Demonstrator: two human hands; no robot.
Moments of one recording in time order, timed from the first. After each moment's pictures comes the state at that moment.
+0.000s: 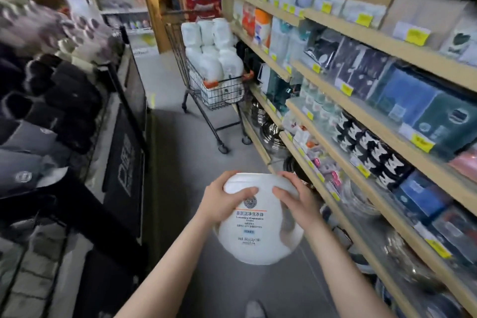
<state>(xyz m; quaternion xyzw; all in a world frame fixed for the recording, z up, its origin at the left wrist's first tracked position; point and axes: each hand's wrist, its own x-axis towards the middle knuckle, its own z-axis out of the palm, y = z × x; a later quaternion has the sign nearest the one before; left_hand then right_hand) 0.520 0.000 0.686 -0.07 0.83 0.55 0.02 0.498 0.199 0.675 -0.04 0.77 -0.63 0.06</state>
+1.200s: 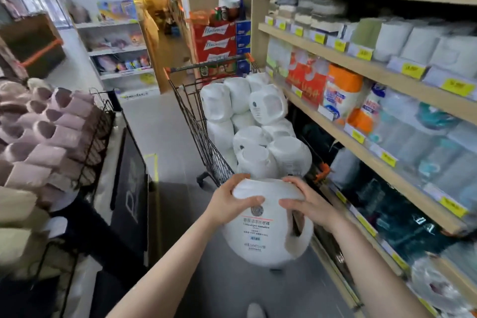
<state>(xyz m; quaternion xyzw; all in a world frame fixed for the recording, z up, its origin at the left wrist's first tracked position) -0.247 -0.389 0.689 0.00 0.82 0.57 0.05 -0.267 -0.160 0.691 -0.08 0.78 -0.59 0.20</state>
